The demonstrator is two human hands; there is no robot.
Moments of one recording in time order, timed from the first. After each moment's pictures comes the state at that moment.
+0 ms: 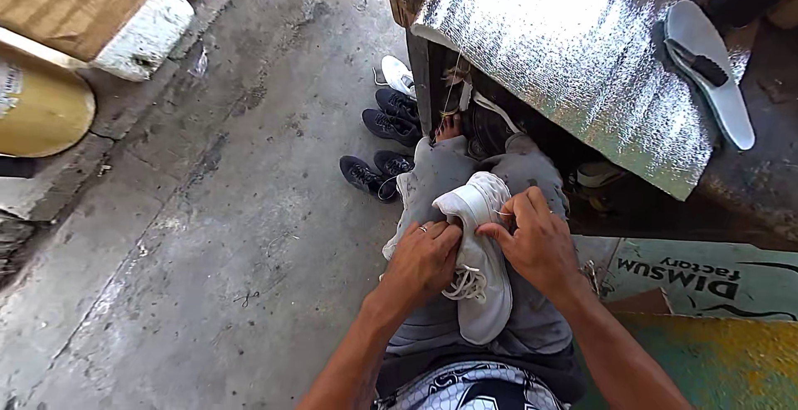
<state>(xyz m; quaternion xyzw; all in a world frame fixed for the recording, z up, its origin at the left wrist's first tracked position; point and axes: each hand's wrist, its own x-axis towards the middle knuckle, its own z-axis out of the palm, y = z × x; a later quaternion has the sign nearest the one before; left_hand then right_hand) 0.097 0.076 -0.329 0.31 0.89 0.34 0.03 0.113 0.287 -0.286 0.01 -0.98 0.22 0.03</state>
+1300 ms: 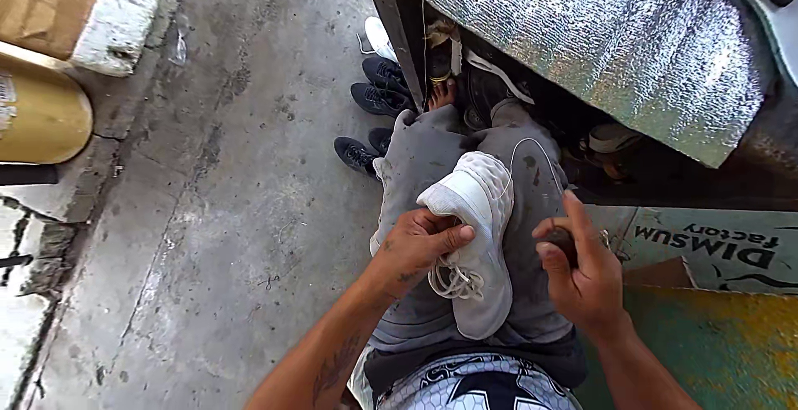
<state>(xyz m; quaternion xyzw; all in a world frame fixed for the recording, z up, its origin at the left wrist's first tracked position) 0.082 0.102 -0.296 -0.05 0.52 0.76 0.39 0.178 0.332 -0.297 0.02 -0.90 0.43 0.11</state>
